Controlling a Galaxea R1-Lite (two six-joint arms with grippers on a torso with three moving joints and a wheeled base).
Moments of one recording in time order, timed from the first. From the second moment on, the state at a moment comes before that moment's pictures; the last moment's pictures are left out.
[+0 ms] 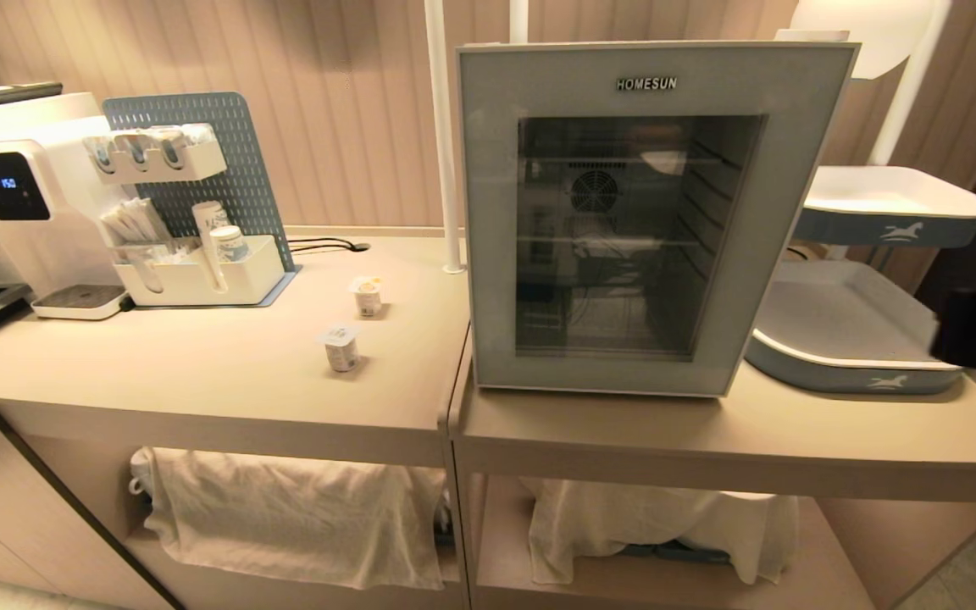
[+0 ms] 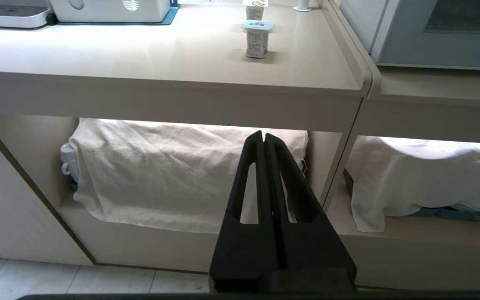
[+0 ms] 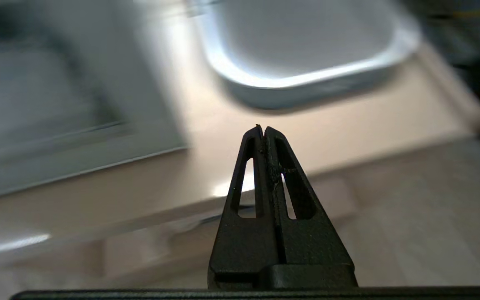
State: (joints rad) left arm 0.00 0.00 -0.01 -0.01 -0.01 -0.03; right arm 0.20 1.25 -0.78 -0.08 -0.48 0.20
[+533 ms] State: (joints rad) left arm 0.00 0.00 -0.01 -0.01 -0.01 -0.02; right arm 0.05 0.51 -0.48 0.20 -0.84 0.27
